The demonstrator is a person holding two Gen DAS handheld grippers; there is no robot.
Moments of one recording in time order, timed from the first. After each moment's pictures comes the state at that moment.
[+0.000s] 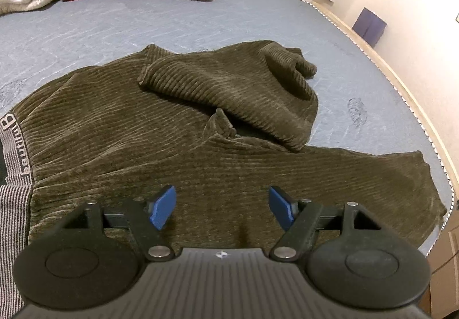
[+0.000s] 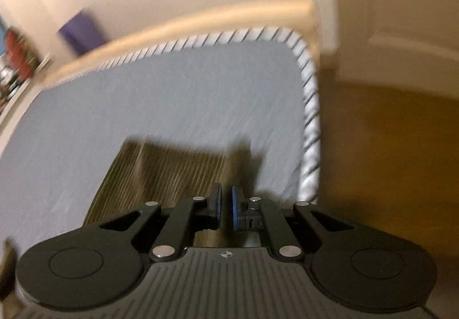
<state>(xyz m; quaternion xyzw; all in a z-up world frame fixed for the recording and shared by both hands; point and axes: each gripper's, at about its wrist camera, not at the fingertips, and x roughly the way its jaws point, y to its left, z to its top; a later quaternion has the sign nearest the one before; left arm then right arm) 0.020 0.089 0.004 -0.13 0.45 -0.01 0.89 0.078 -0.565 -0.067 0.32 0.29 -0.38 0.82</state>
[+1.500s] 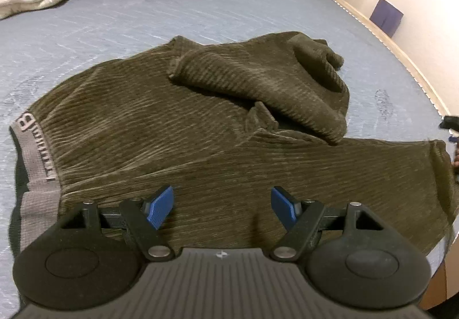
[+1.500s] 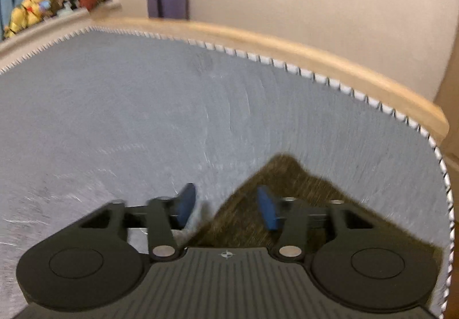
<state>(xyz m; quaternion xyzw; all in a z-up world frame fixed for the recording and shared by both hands) 0.023 0.120 -0.012 -0.10 0.46 0.02 0.88 0.269 -0.457 -0.091 0.11 0.31 -0.27 0.91</state>
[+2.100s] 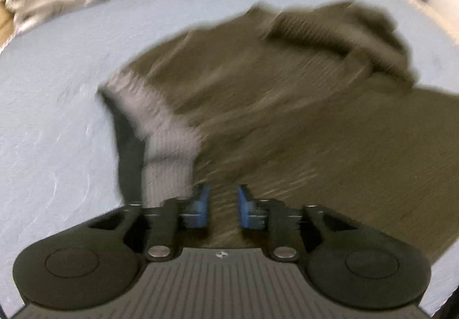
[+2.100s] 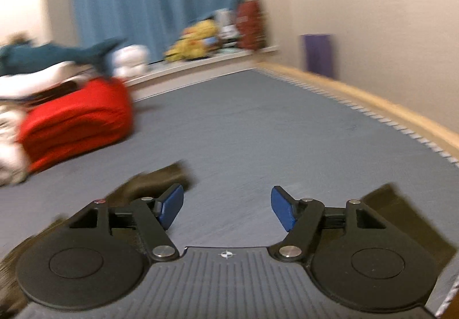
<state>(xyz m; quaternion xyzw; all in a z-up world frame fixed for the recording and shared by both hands) -0.039 0.202 -0.053 -0.02 0.50 0.09 0.86 0.098 -0.289 0.057 0.11 0.25 0.07 0.96</state>
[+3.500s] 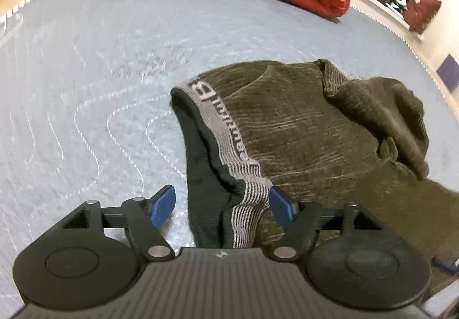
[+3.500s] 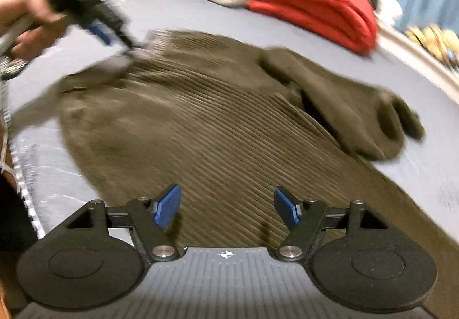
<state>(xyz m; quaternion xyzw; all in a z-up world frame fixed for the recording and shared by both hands) -0.055 0.282 -0.016 -0.18 0.46 0.15 0.86 -0.039 -0.080 -0.041 -0.23 0.29 0.43 0.82</state>
